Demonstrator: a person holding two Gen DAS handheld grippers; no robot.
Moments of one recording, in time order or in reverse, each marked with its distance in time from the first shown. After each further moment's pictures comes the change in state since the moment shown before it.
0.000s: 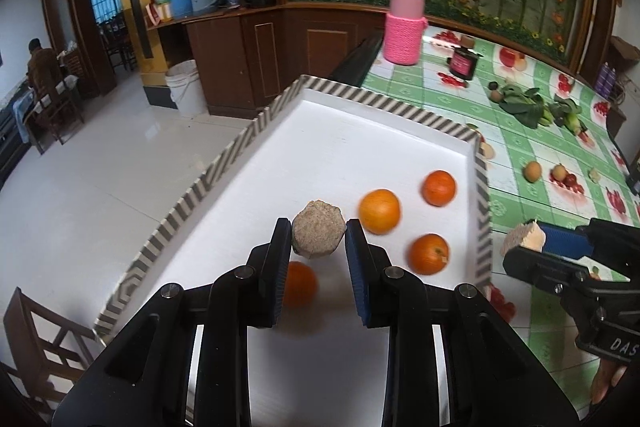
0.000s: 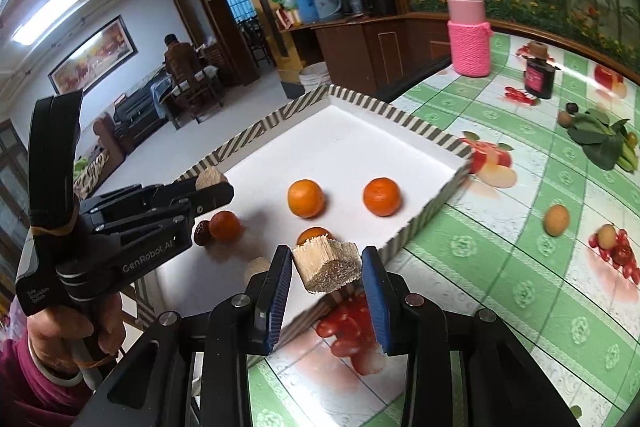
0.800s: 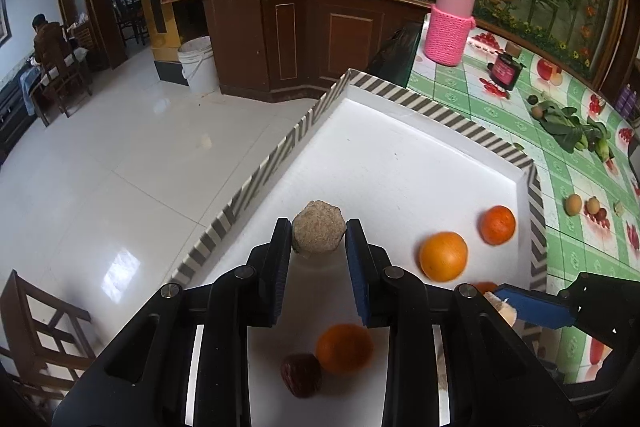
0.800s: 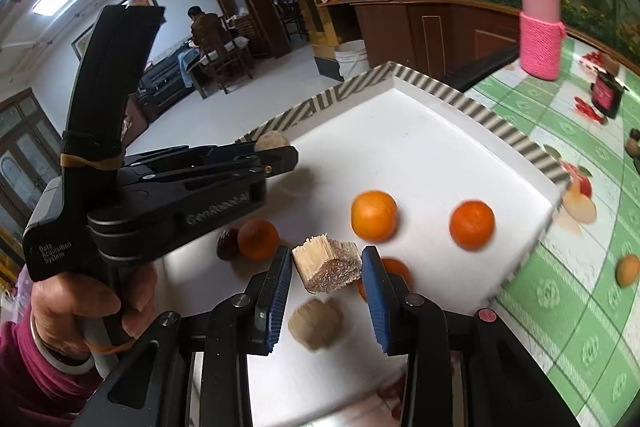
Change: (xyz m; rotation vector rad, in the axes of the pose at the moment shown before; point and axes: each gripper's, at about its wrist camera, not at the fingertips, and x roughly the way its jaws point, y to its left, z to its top) left arm 0.046 0.035 0.028 -0.075 0.067 0.025; right arm 0.058 0.040 0.023 -0.092 0.084 0.086
